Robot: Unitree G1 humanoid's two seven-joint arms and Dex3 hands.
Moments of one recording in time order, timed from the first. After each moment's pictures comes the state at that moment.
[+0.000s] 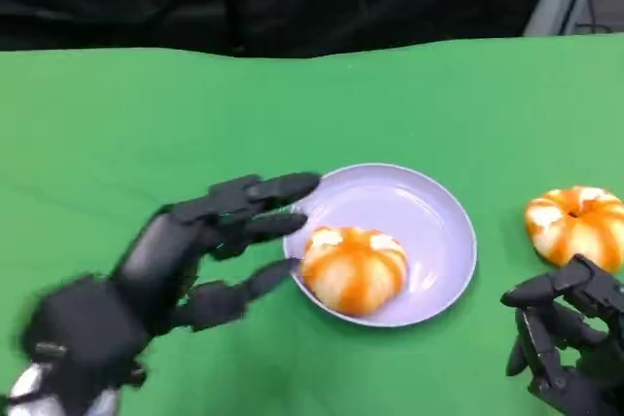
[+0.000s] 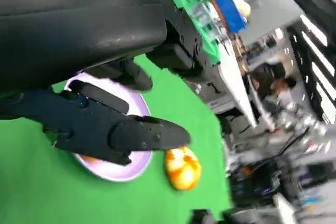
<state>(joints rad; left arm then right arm) 0.05 0.20 -0.11 -0.30 -0.22 -0.05 -0.27 0.30 0.01 -0.01 -0.07 0.12 -0.45 0.17</state>
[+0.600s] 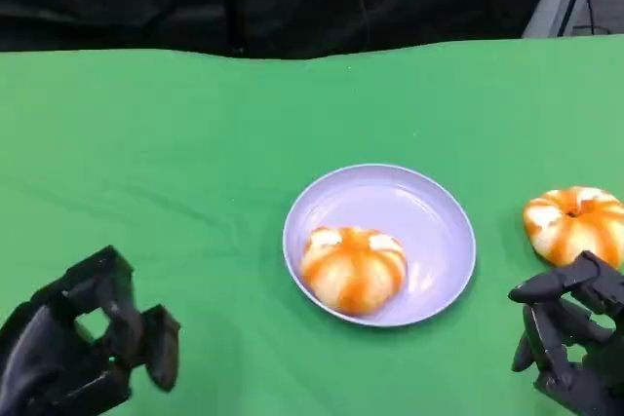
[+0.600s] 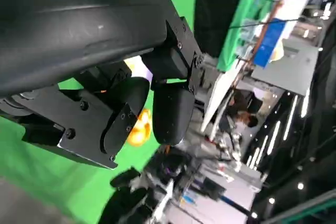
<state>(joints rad) 0.28 0.21 0.20 -0.32 -0.84 0.31 -0.45 0.29 0.01 -0.03 -0.06 0.14 -0.45 0.18</state>
